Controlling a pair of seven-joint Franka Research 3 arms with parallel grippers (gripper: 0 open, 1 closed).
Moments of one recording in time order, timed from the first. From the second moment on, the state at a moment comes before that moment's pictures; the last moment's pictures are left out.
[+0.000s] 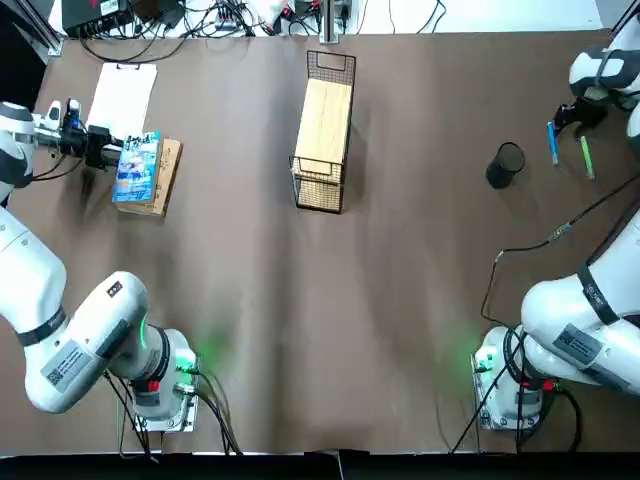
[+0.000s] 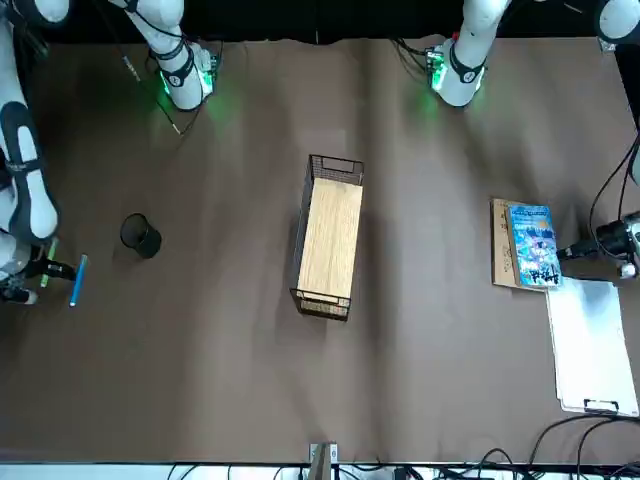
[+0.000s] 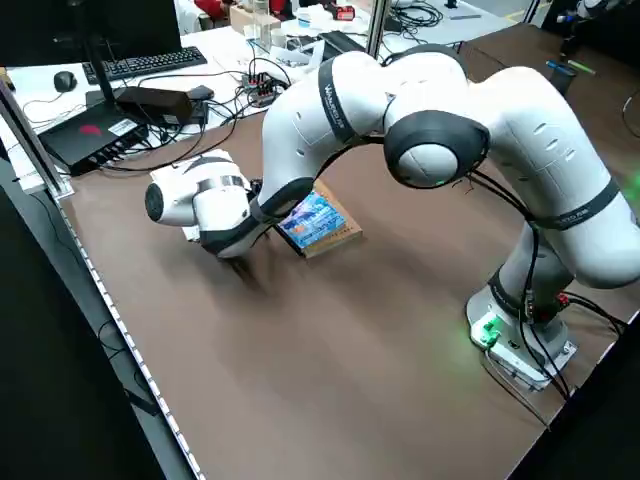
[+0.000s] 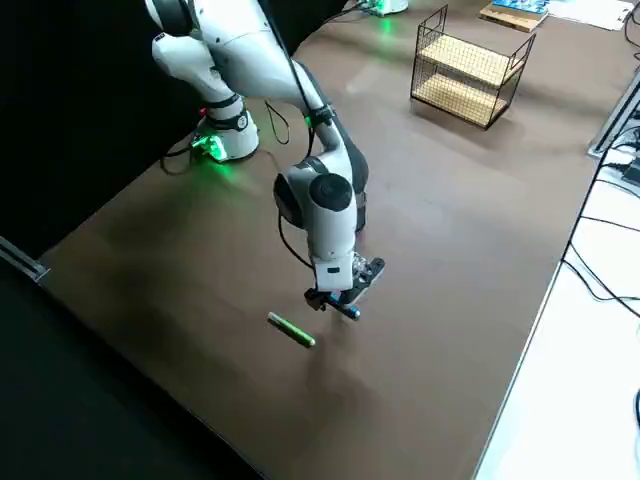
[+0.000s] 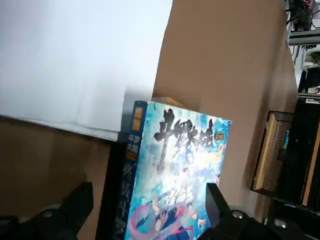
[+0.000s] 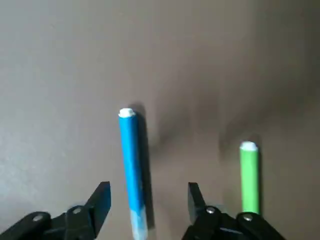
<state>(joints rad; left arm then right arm) 0.83 0.86 -0.16 -1.52 -0.63 1.77 0.79 -0.47 0.63 -0.01 -1.75 -0.10 2.38 -0.28</state>
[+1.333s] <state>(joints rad) 0.91 0.83 -0.26 -1.51 -0.73 1.69 0.74 -0.45 0.70 -0.01 -1.75 -0.10 2.46 -0.26</state>
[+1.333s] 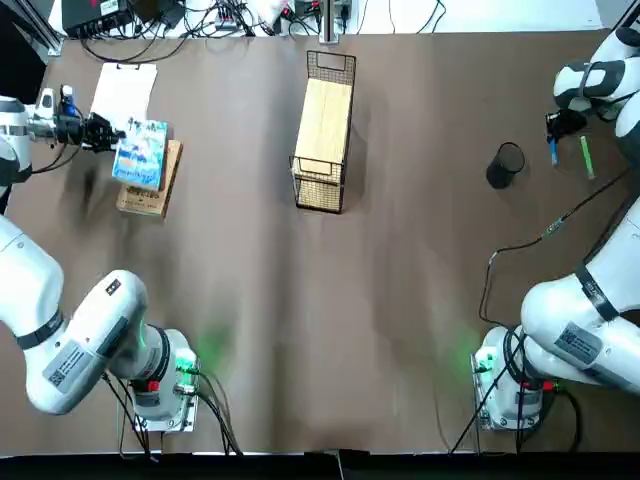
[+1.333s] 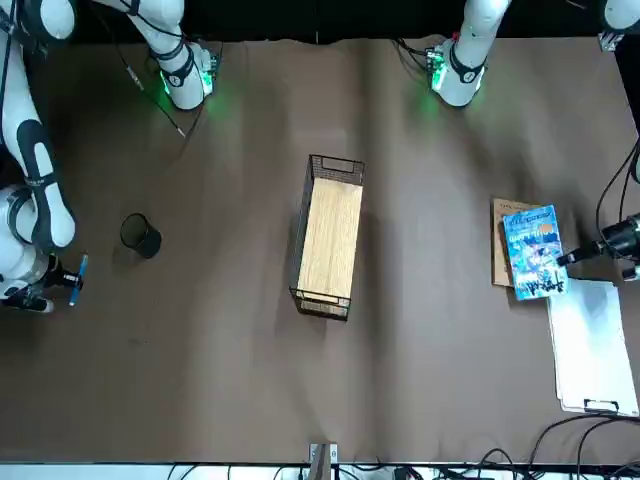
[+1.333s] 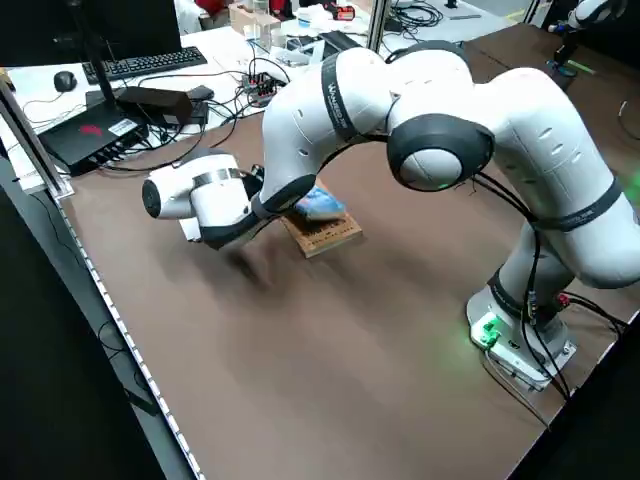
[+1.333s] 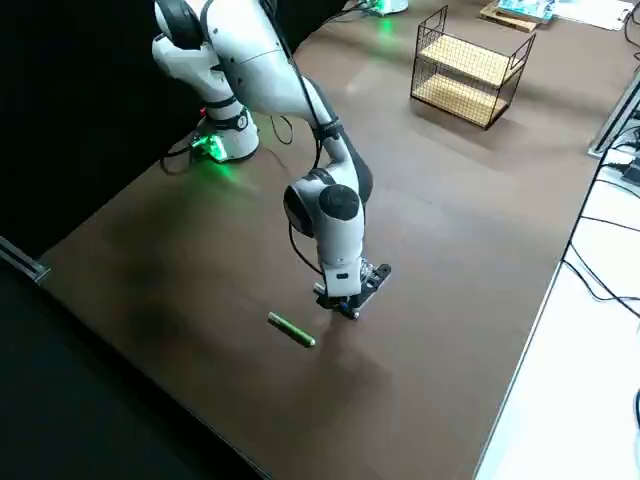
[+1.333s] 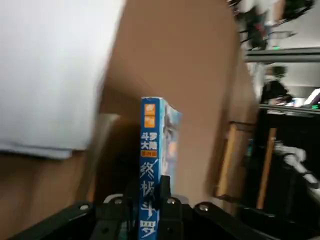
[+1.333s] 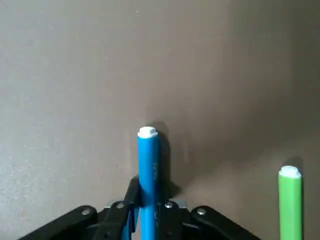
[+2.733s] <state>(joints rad) 0.59 0.83 -0.70 -1.54 -0.85 1.63 0.53 -0.65 0.44 0.20 -1.71 0.80 1.53 -1.15</state>
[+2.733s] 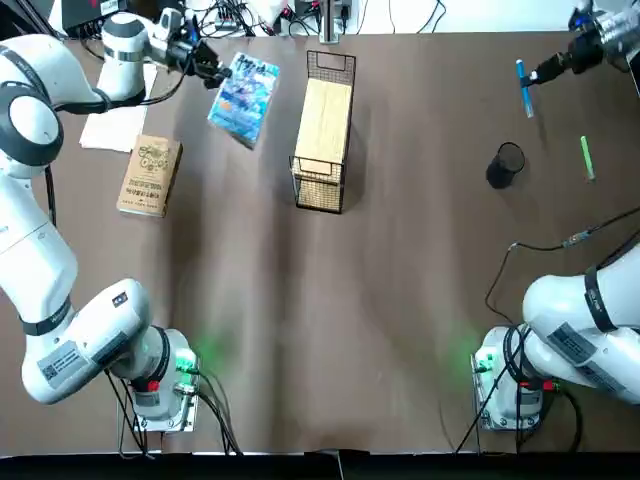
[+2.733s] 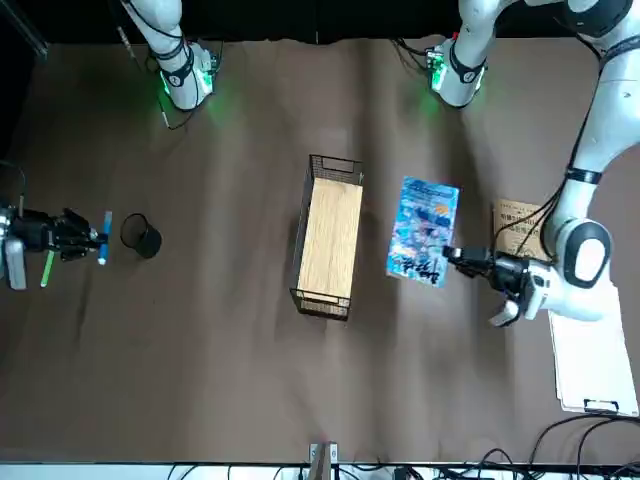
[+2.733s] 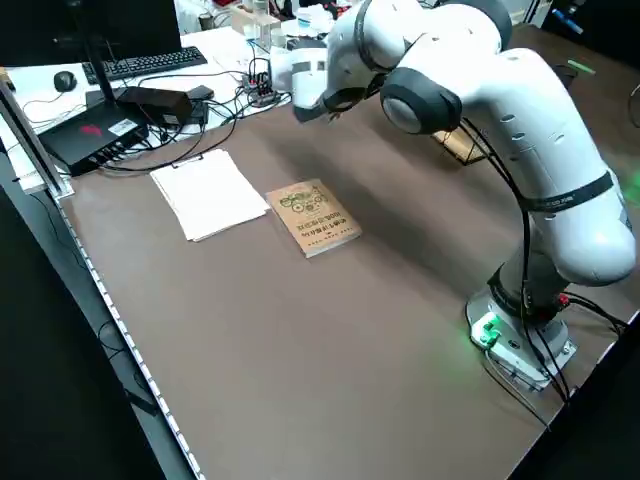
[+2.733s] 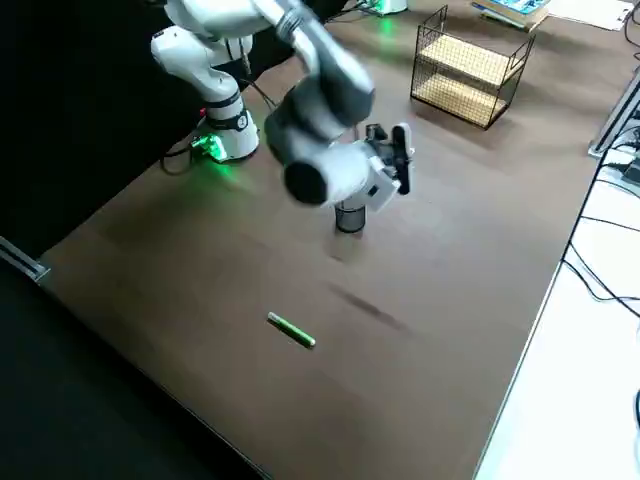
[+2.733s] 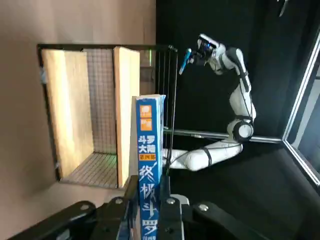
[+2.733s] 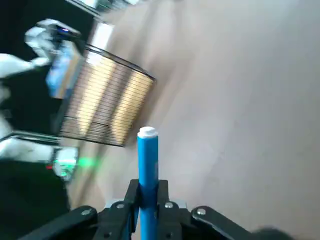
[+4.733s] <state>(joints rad) 0.33 0.88 -0.72 -1.64 -1.04 2.06 0.69 -0.84 0.71 0.20 -1.43 0.81 1.32 -1.41</state>
